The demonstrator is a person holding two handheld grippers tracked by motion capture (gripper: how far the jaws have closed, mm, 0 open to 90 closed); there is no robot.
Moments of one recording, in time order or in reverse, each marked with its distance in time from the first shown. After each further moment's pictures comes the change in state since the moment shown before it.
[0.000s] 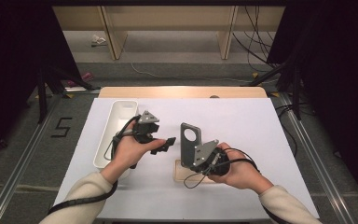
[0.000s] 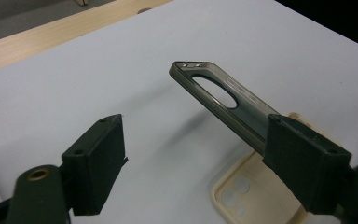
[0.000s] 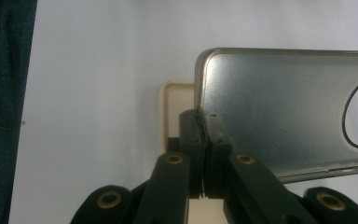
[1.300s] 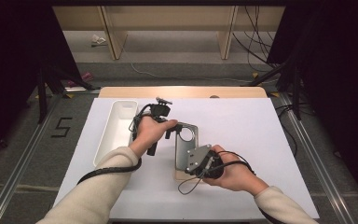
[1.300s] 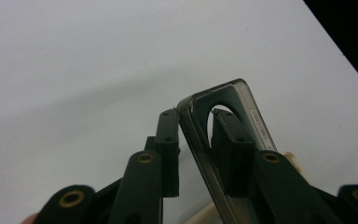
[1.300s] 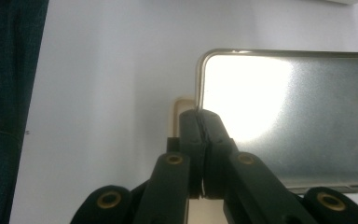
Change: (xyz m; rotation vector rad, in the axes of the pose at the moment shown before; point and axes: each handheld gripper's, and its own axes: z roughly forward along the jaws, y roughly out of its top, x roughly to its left) left arm 0.011 0.035 0.050 0.155 -0.032 -0.301; right arm 0.010 0.012 0.010 -0.002 -0.001 -0.057
